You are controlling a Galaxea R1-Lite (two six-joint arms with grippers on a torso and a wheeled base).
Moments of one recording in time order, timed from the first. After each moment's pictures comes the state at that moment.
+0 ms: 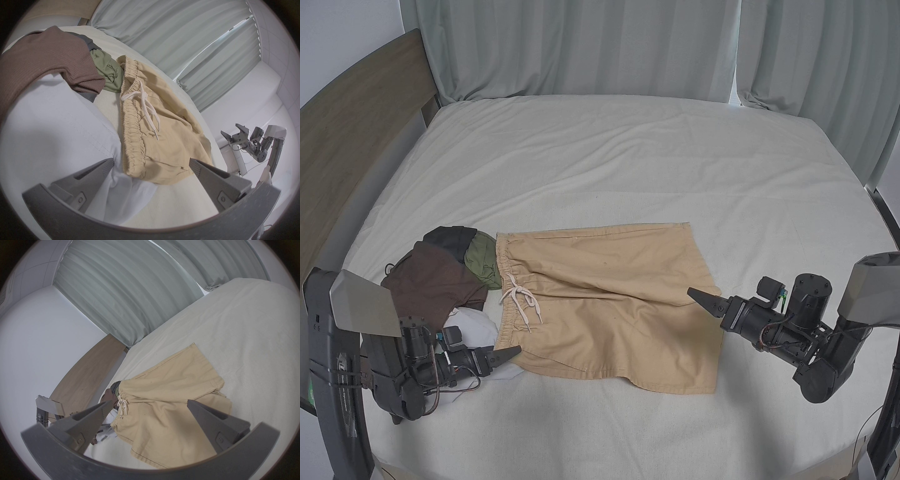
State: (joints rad) left arm -0.05 2.42 -0.43 -1.55 -0.61 -0.34; right arm 0.34 2.13 -0.46 -1.54 0.26 0.57
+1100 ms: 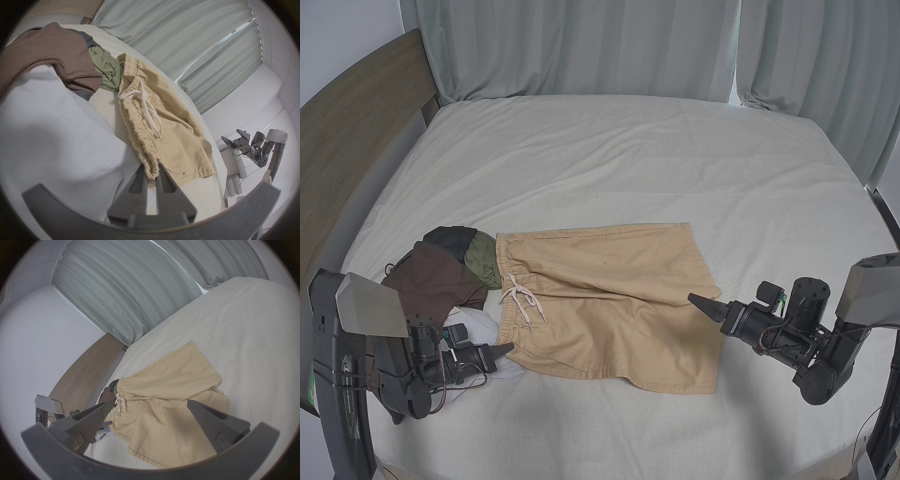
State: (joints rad) left arm -0.08 2.44 -0.47 -1.55 -0.58 -0.38; right arm 0.34 2.15 -0.44 -1.54 0.26 0.57
